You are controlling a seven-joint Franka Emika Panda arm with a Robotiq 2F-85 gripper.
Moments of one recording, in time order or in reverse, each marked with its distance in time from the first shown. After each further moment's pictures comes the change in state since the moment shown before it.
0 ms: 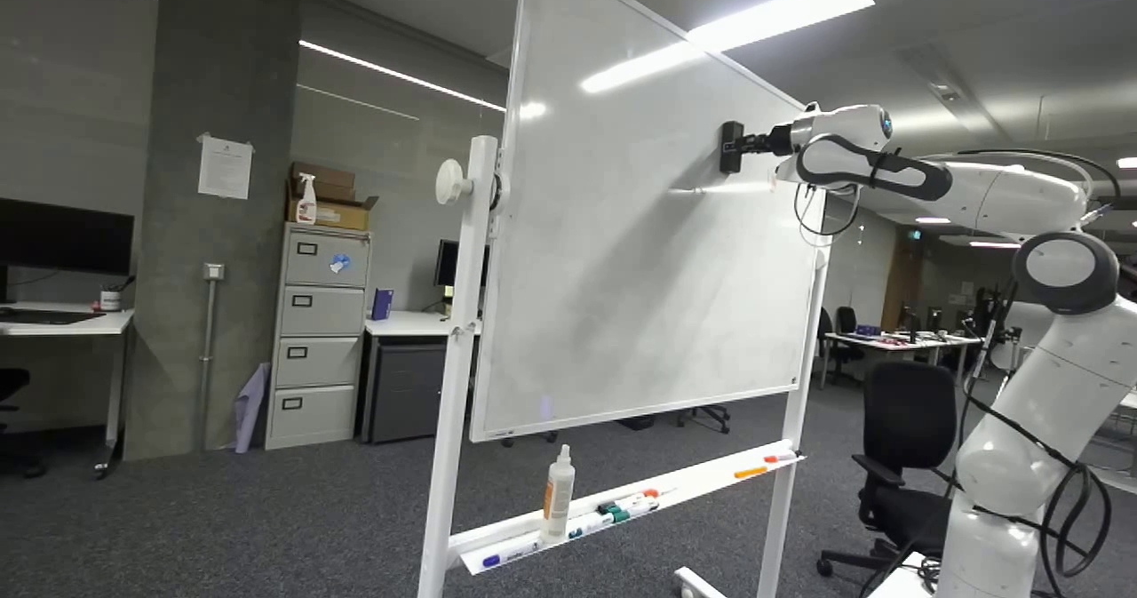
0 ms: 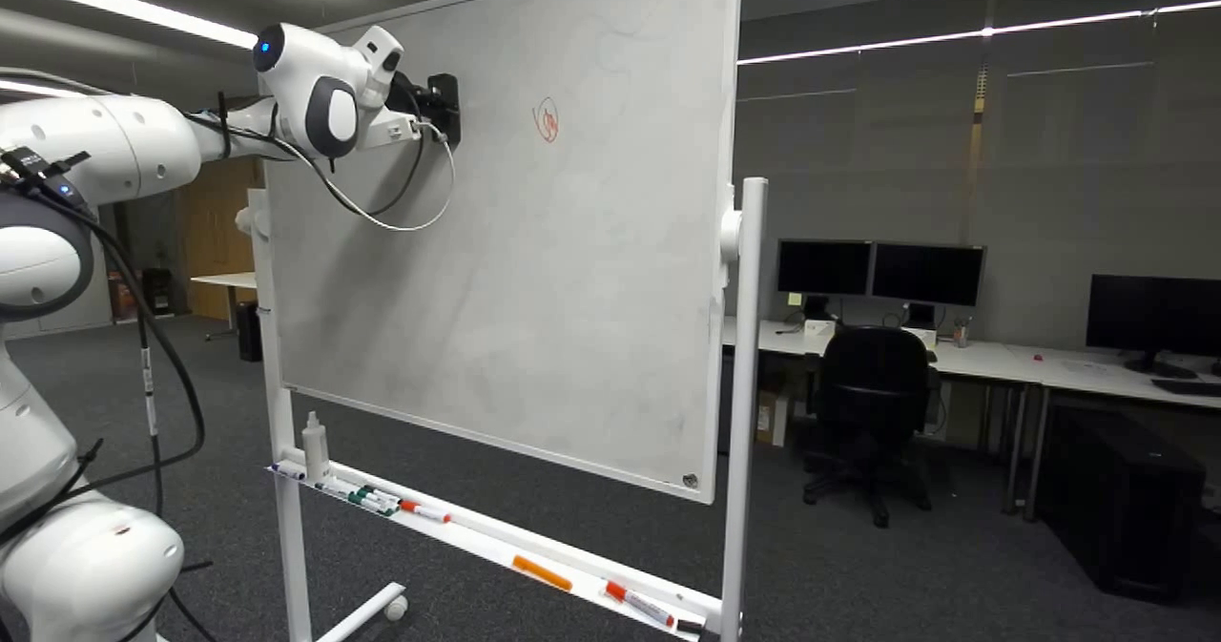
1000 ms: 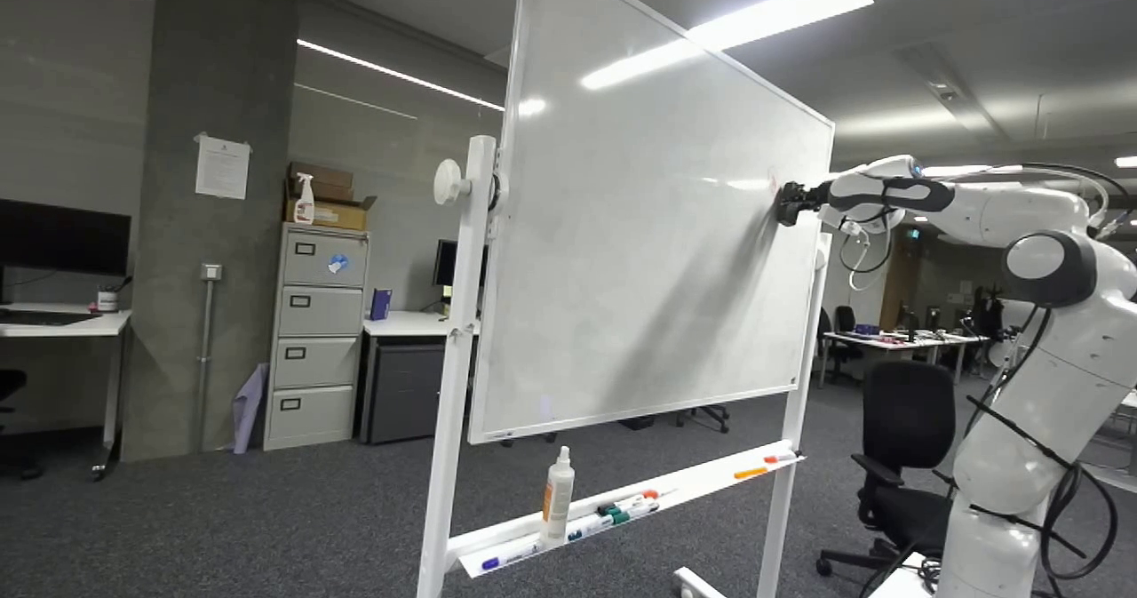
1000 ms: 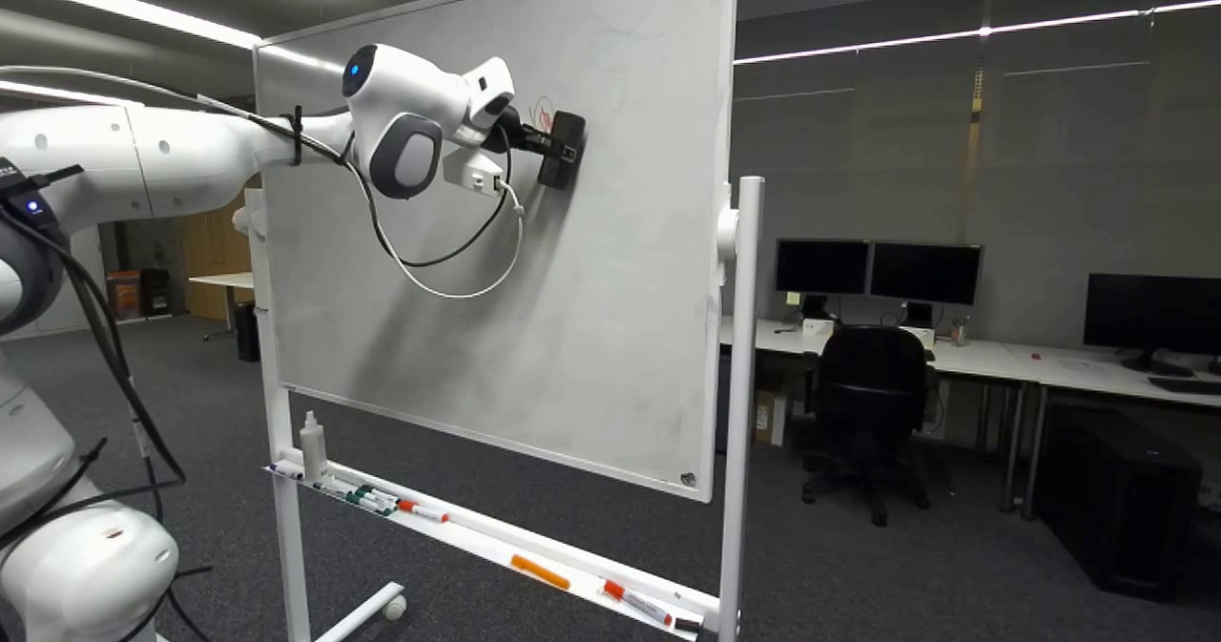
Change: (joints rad) arm -0.061 -0.002 -0.333 -0.128 0.222 0.002 -0.014
